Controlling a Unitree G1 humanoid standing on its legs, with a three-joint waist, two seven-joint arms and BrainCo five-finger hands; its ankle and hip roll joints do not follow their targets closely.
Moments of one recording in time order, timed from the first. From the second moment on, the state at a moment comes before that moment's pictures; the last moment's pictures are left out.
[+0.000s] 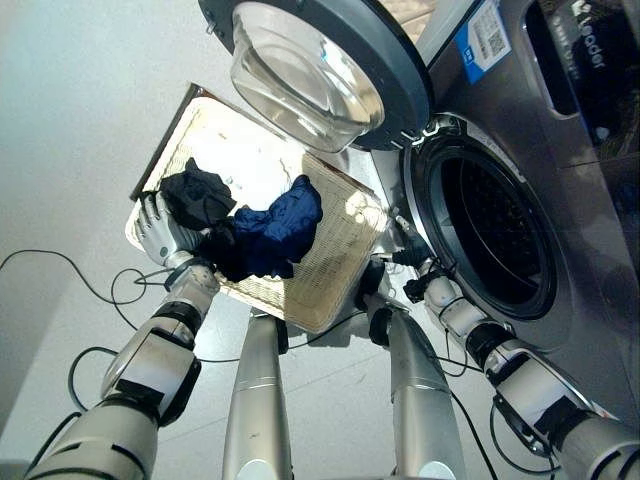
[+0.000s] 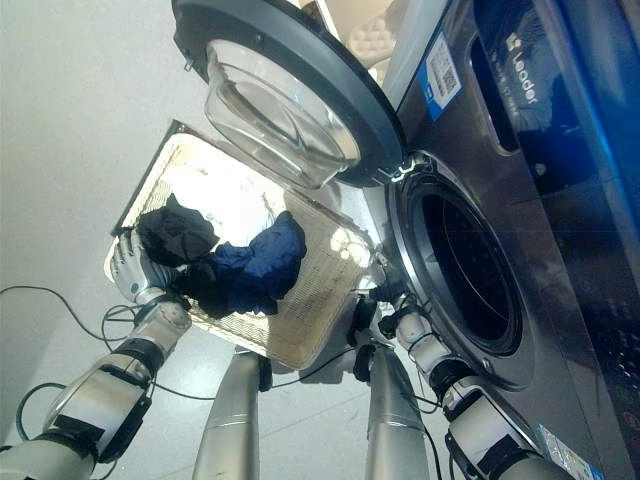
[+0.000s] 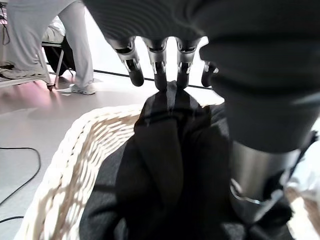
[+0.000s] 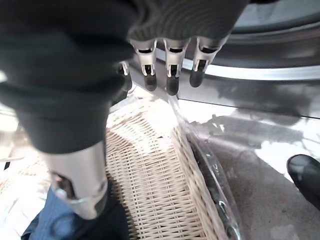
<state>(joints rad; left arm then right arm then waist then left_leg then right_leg) -0.88 0.46 -0.37 1.28 0.13 0.00 0.91 -0.74 -0.34 0.54 1.03 0.08 -0.39 -0.30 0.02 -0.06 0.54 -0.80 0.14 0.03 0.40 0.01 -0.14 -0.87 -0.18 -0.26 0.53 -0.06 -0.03</state>
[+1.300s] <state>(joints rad) -0.99 0.58 -0.41 1.31 0.06 -0.07 0.69 -0.80 -0.40 0.52 0.95 0.27 -0.44 -0.35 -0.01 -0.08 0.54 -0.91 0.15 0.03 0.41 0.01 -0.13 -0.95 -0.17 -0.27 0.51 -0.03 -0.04</state>
